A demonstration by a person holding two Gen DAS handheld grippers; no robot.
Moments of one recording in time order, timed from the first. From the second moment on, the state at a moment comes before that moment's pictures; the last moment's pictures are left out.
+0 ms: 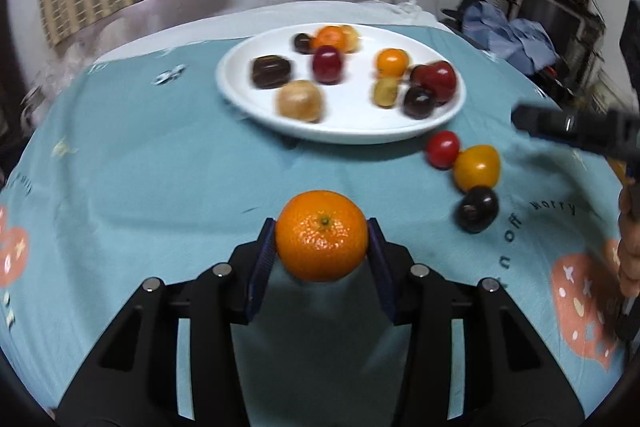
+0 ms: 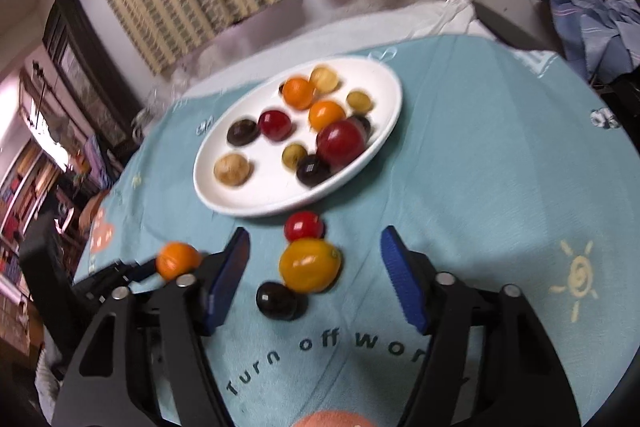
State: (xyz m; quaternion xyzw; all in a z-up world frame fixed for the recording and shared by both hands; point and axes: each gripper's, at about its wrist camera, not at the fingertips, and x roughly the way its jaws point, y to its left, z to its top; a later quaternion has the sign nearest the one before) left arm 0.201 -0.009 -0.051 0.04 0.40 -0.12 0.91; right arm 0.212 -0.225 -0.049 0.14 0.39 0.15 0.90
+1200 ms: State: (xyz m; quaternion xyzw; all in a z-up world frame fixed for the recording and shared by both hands) left arm 0.241 -0.053 -0.001 0.03 0.36 -0.16 0.92; right arm 0.238 -0.223 0.002 0.17 0.32 0.17 0.92
